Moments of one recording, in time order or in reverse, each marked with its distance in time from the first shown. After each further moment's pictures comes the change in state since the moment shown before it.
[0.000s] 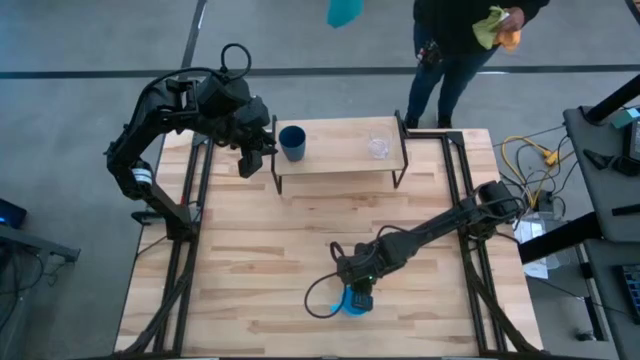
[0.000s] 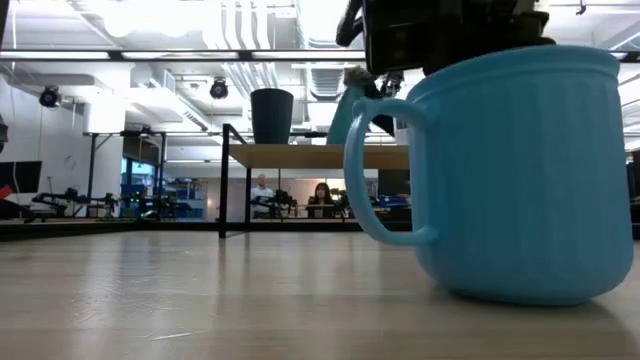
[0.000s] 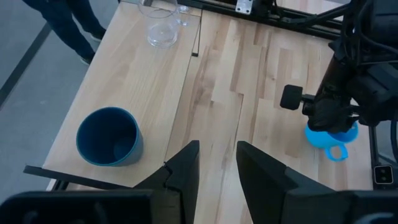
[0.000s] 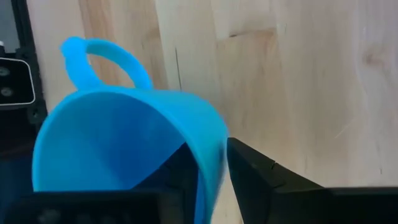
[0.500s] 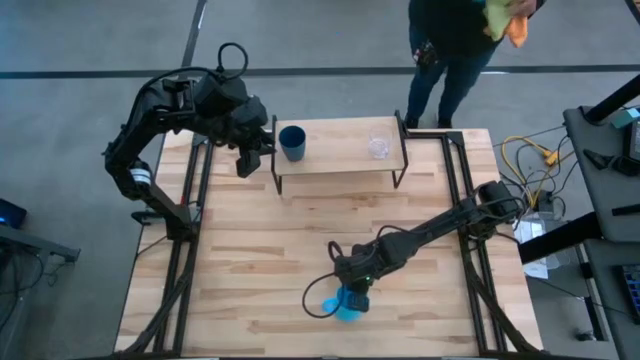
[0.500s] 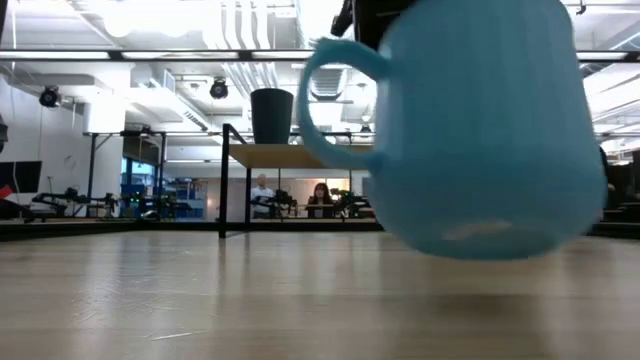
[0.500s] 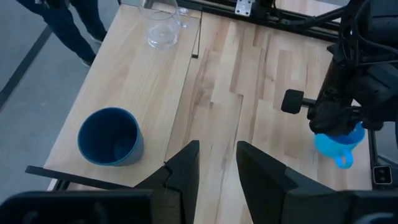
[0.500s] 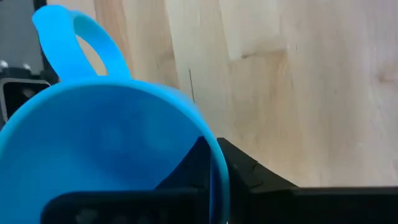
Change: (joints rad) left arm 0.000 -0.010 0.000 0.000 0.001 0.001; right arm -0.001 0.000 0.001 0.063 0.001 0.034
